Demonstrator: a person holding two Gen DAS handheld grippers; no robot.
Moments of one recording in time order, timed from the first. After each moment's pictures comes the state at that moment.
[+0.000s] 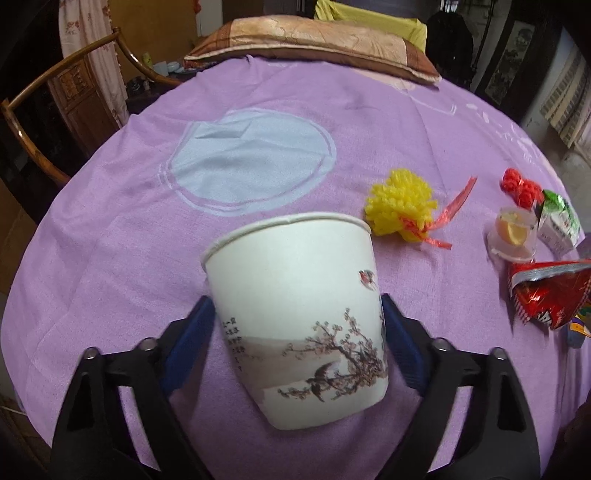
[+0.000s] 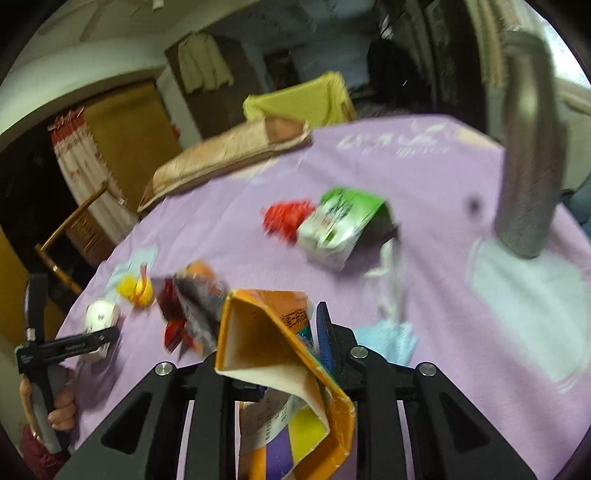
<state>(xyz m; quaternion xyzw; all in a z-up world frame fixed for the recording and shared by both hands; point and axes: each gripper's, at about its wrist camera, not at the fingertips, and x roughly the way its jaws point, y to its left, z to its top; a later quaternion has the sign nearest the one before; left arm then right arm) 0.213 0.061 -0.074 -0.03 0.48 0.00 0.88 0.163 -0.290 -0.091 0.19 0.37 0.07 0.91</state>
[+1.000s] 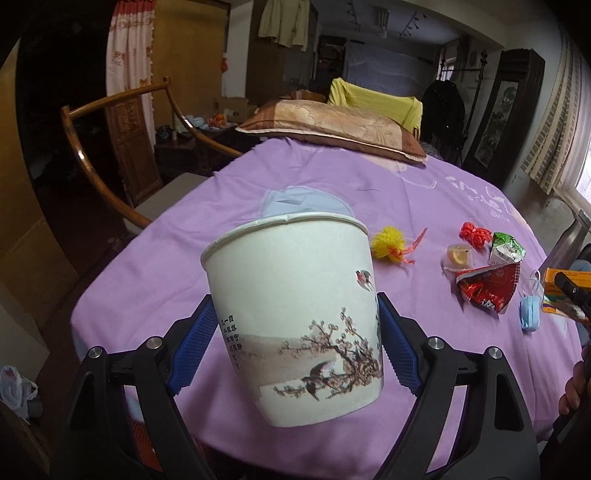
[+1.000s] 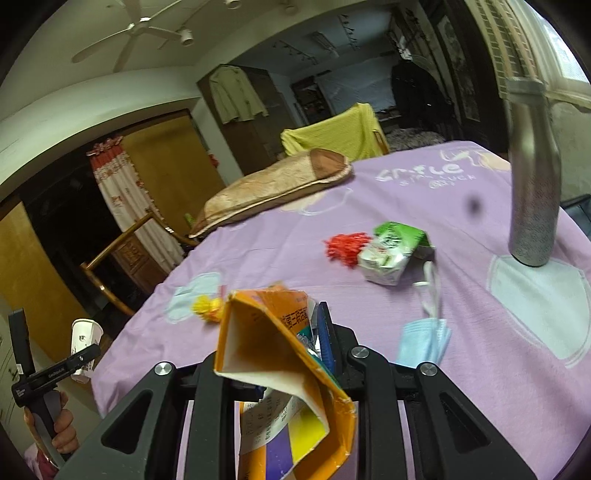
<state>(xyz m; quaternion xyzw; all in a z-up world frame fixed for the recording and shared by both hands) 0.077 0.121 0.012 -0.05 0.35 0.02 0.93 0.113 -0.275 -0.041 0.23 0.31 0.14 0.91</state>
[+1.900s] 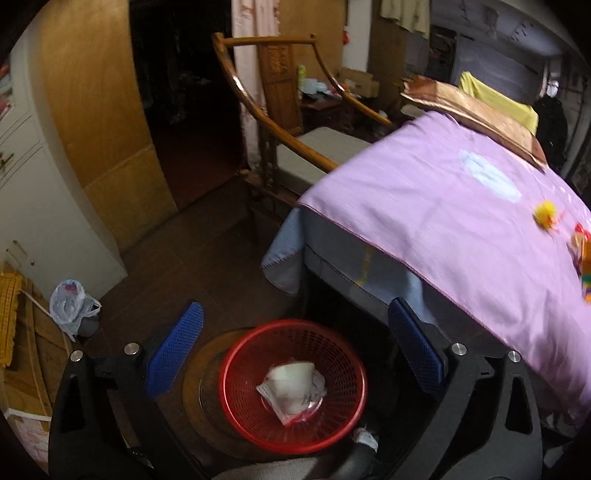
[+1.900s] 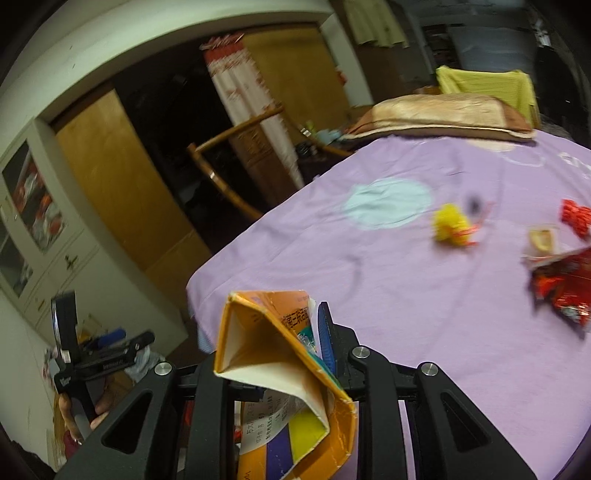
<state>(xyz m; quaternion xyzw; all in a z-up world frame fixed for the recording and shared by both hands) -0.047 0.303 -0.042 -0.10 0.39 0.22 0.89 0.083 -0.019 -0.008 0.12 0.38 0.38 0.83</state>
